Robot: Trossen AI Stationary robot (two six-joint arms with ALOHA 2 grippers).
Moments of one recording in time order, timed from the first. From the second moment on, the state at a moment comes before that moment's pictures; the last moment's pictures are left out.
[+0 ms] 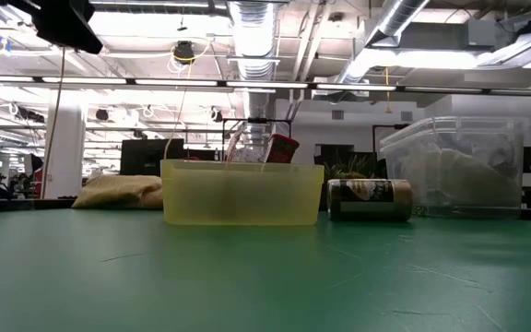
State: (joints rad) left arm -0.71 1.00 0.73 -0.37 -0.50 -0.28; right arm 0.94 1.74 1.63 -1.57 0.38 1.68
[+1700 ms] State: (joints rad) left arm -0.61 1.00 0.79 -0.44 -0.60 -0.43; right arm -0.01 1.36 0.91 -0.60 0.26 0.09
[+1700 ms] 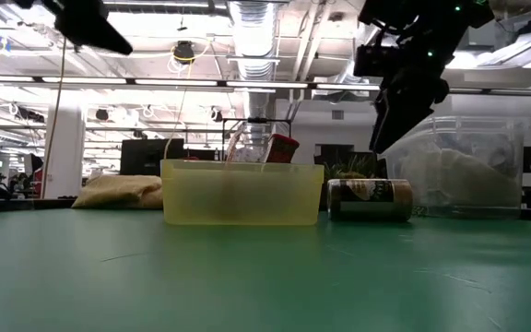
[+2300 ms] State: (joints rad) left arm -0.60 1.00 0.81 -0.46 -0.62 -0.41; right arm -0.01 1.36 0.91 -0.67 0.25 0.12
